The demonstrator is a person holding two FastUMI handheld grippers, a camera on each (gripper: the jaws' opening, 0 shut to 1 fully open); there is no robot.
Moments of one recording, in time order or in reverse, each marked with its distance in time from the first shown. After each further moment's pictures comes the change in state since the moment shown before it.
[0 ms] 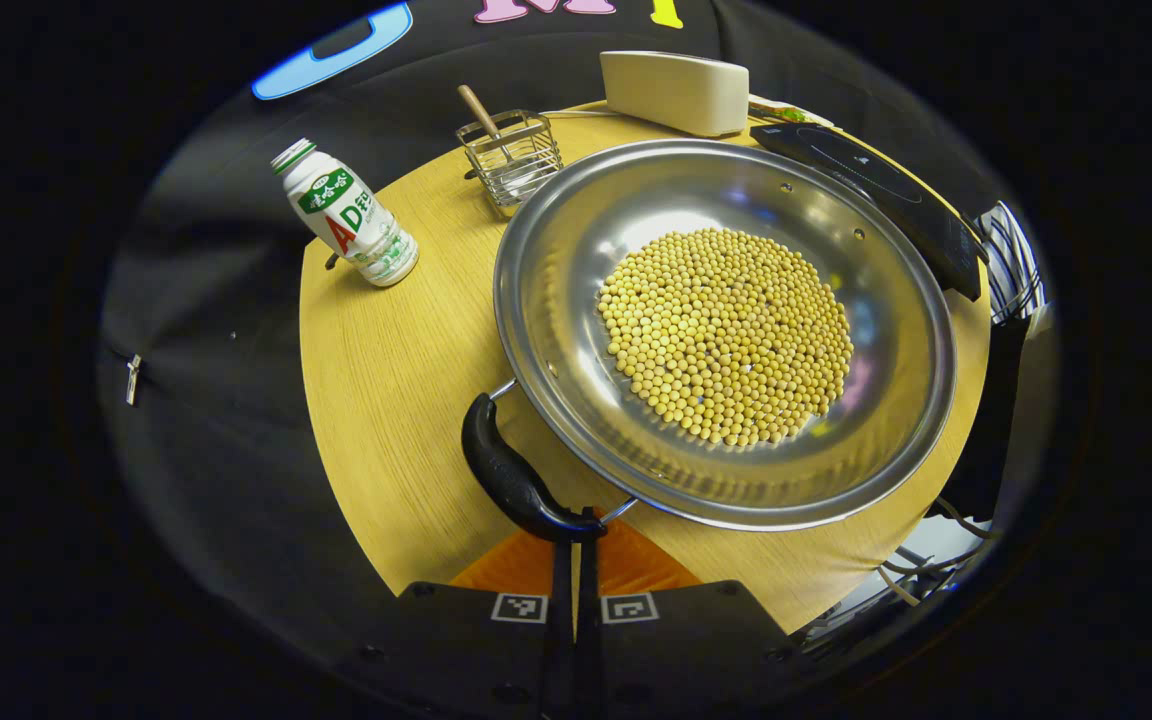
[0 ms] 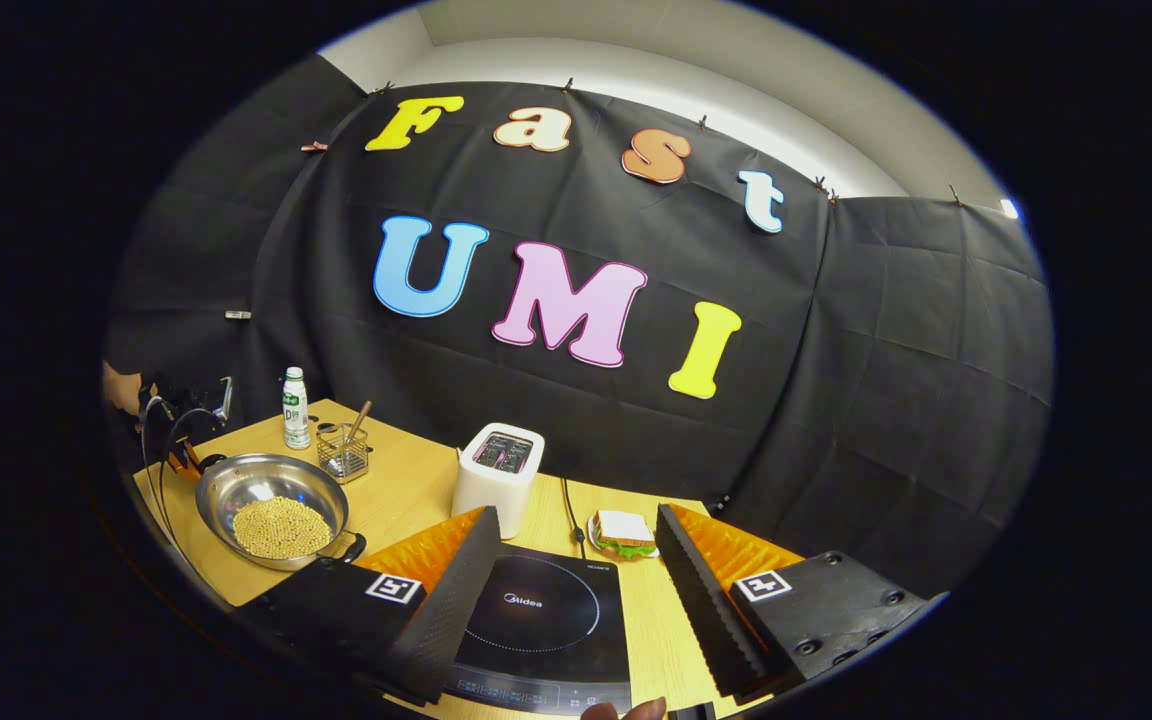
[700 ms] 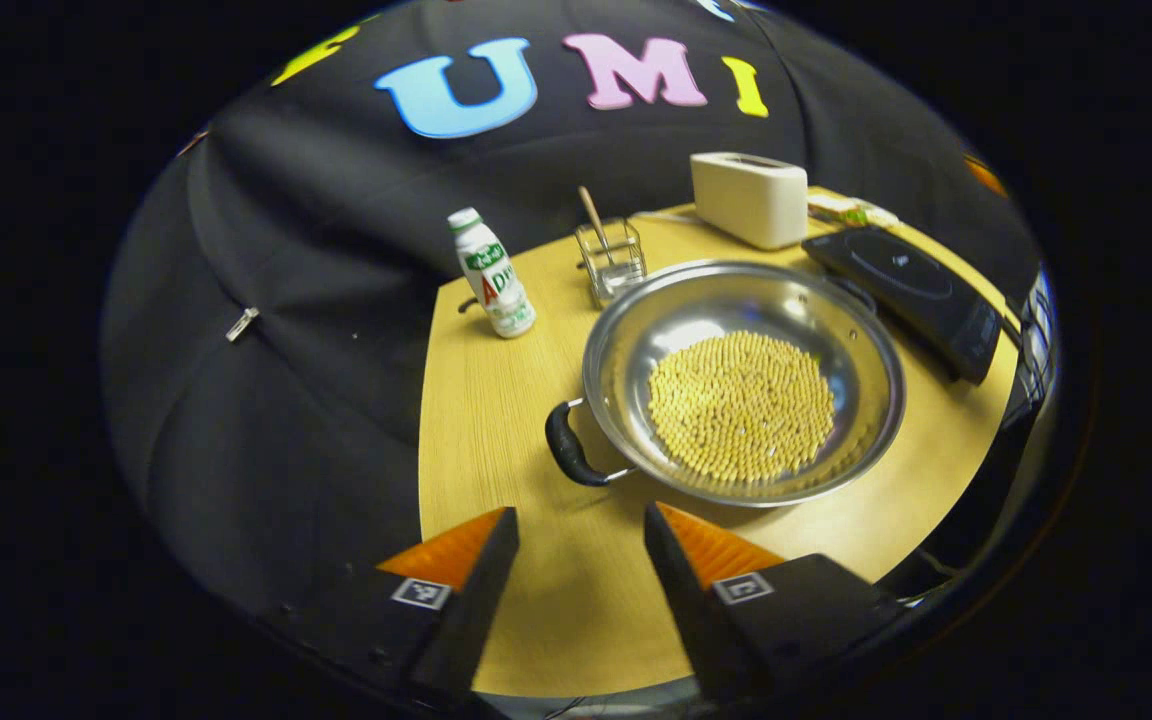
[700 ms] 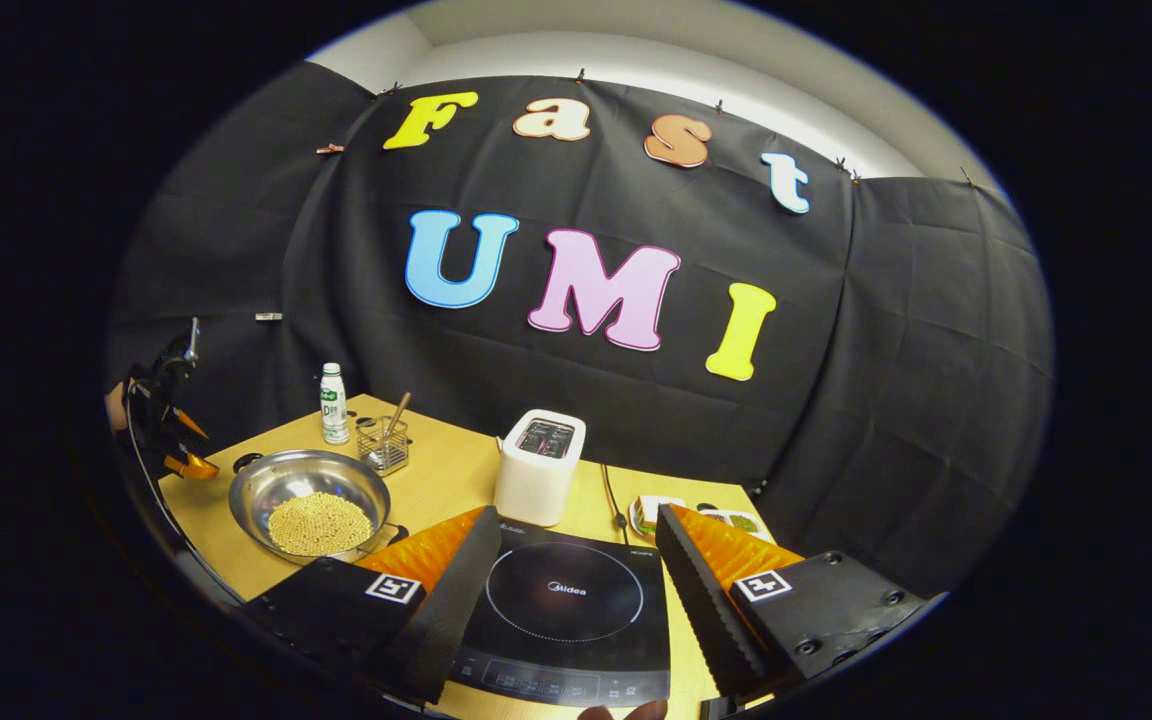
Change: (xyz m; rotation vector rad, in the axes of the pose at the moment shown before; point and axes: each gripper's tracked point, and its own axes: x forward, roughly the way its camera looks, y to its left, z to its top) left arm -0.099 -0.015 0.009 -0.280 -0.398 0.251; right arm 0.000 0.038 -0.018 0.039 0.047 0.117
